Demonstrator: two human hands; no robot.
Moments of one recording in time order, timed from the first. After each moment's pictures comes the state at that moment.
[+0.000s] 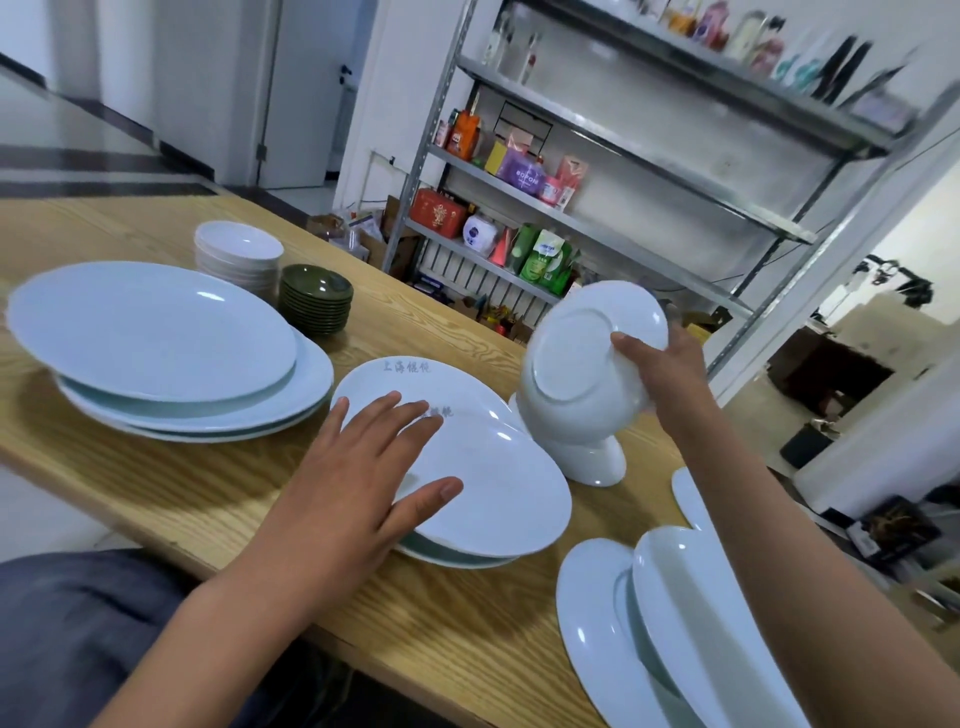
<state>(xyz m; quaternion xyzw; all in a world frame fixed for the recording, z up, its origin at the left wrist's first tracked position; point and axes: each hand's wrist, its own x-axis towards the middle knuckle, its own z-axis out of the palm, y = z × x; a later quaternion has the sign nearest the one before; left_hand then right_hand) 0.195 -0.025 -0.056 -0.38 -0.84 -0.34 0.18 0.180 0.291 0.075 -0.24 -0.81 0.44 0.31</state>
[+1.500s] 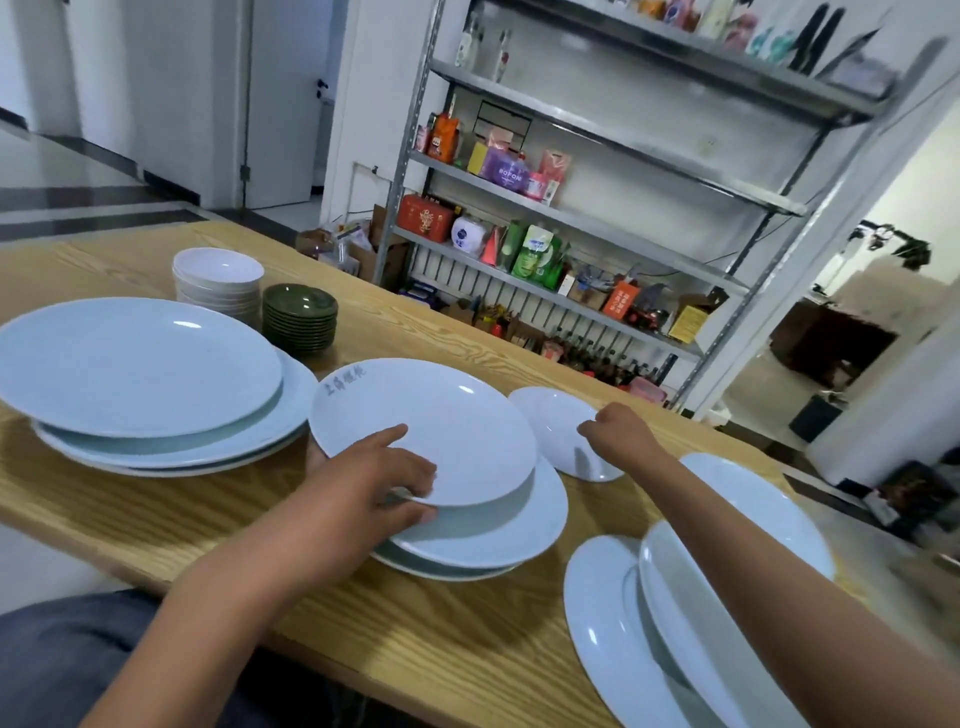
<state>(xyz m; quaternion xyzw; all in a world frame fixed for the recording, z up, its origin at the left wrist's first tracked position) 0.173 -0.022 -0.042 -0.36 -0.83 -0.42 -0.02 0.175 0.318 -0.011 -0.34 -0.92 0.20 0.06</state>
